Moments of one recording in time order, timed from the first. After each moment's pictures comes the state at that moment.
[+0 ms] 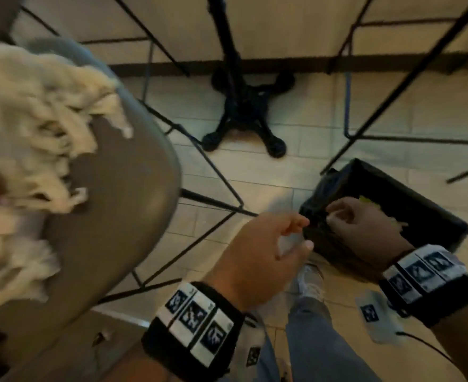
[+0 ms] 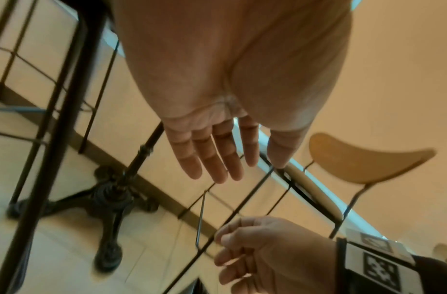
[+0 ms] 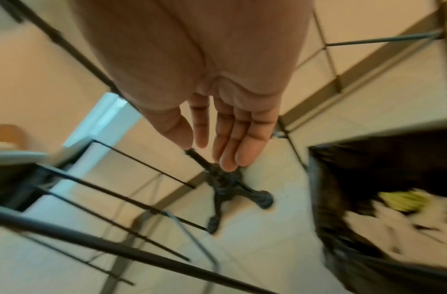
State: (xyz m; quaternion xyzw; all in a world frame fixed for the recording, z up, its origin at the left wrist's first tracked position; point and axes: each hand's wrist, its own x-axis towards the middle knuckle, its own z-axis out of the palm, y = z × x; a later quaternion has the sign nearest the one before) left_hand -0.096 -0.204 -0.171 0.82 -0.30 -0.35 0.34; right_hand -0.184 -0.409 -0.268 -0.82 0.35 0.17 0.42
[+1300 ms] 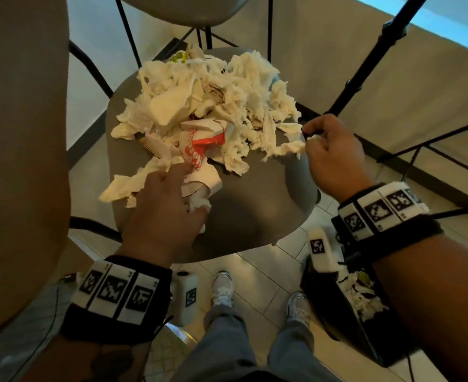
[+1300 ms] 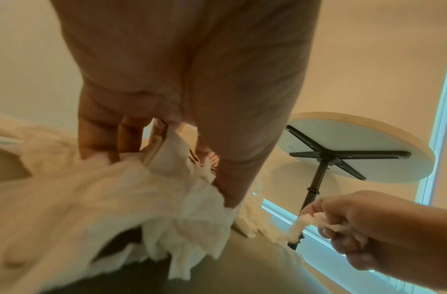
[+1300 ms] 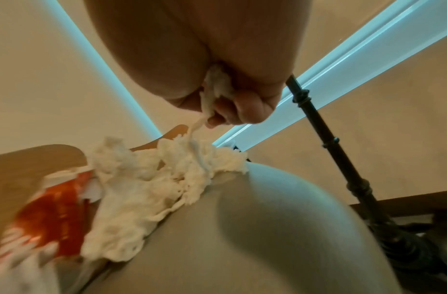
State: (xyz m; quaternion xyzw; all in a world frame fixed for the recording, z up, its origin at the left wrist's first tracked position) left_hand 0.004 0.048 -0.067 0.96 0.06 -0.14 0.22; right_hand 0.052 -0.222 -0.058 -0.90 0.14 0.01 0.42
